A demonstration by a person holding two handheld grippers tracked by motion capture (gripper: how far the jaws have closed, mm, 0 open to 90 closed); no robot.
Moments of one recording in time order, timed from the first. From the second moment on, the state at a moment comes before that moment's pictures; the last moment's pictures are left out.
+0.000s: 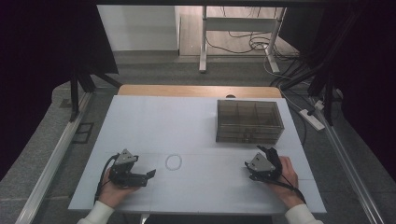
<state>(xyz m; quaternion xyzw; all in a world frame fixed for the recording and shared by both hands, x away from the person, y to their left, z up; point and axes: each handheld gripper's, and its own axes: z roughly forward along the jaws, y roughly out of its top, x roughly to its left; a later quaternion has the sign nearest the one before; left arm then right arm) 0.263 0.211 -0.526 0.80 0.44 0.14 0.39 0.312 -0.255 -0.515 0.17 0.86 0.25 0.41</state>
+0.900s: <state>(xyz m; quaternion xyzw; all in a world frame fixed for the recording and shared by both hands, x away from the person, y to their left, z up) 0.263 0.211 -0.526 0.80 0.44 0.14 0.39 0.326 -0.247 -0.520 0.16 0.86 0.22 0.44</state>
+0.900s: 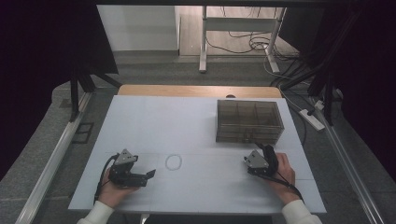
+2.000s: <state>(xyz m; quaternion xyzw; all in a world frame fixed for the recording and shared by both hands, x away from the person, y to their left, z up) 0.263 0.211 -0.526 0.80 0.44 0.14 0.39 0.339 -0.242 -0.529 0.14 0.85 0.19 0.46</state>
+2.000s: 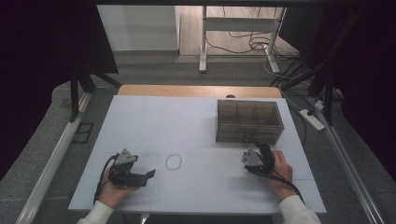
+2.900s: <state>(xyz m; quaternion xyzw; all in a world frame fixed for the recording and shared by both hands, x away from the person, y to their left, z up) 0.263 0.211 -0.526 0.80 0.44 0.14 0.39 0.350 -0.238 -0.534 0.13 0.85 0.18 0.47</state>
